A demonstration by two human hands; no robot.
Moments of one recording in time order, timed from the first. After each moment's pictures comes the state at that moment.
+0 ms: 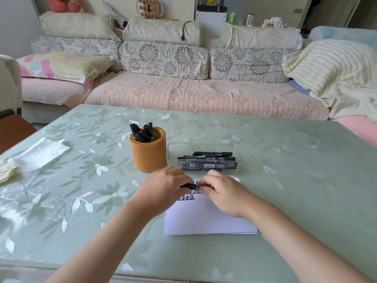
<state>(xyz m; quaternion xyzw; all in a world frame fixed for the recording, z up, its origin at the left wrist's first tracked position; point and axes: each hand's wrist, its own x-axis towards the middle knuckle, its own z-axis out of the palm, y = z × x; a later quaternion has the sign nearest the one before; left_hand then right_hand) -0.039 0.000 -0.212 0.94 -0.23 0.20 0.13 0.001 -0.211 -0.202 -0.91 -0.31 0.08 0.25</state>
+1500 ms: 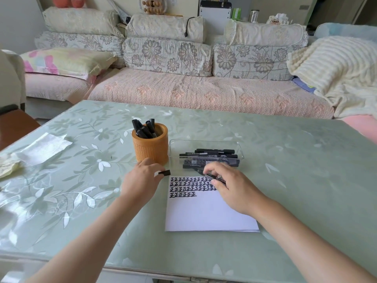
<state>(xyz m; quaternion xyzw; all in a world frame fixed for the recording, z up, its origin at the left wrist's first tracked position) -0.028 0.038 -0.237 0.97 0.07 0.16 0.15 0.007 -0.228 -0.209 -0.88 -0.35 -0.01 0.32</state>
